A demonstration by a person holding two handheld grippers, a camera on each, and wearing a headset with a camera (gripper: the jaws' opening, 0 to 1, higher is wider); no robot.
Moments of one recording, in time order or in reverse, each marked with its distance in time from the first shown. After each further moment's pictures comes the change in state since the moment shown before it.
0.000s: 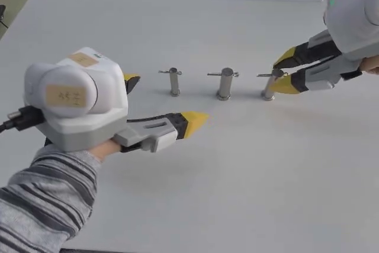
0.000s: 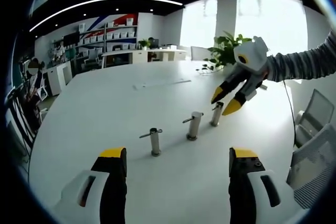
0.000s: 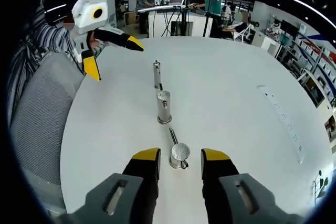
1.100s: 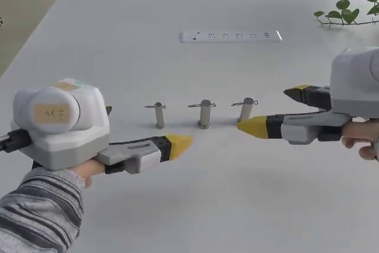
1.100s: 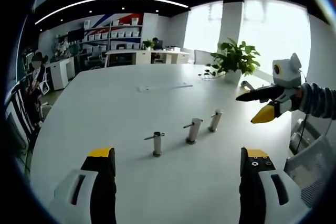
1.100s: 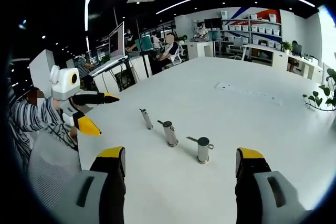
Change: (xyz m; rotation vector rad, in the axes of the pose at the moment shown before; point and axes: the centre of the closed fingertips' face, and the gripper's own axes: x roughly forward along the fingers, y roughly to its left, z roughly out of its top) left arm -0.021 -0.001 0.011 -0.056 -0.015 0.007; right arm -0.052 0.043 0.021 0.516 -0.293 -0.298
